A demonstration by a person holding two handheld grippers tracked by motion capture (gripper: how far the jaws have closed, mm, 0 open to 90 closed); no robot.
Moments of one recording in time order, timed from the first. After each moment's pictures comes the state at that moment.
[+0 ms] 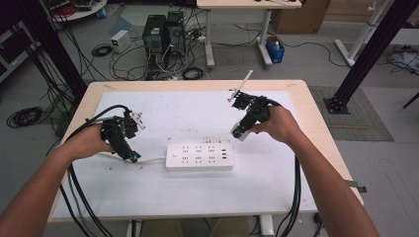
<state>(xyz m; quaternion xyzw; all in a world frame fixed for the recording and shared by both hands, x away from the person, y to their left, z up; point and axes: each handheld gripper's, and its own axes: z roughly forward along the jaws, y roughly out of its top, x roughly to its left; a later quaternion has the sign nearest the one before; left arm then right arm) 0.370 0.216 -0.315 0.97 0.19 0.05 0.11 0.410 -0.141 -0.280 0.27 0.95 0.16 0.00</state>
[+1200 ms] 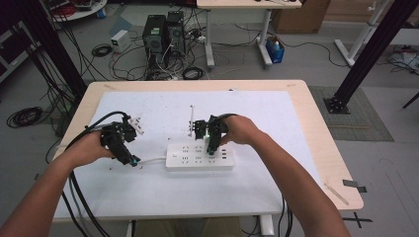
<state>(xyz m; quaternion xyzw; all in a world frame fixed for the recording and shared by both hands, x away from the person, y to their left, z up) 0.364 0.223 -0.333 0.97 0.20 0.06 0.13 0.415 -0.043 -0.360 0.00 1.00 0.06 0.03</state>
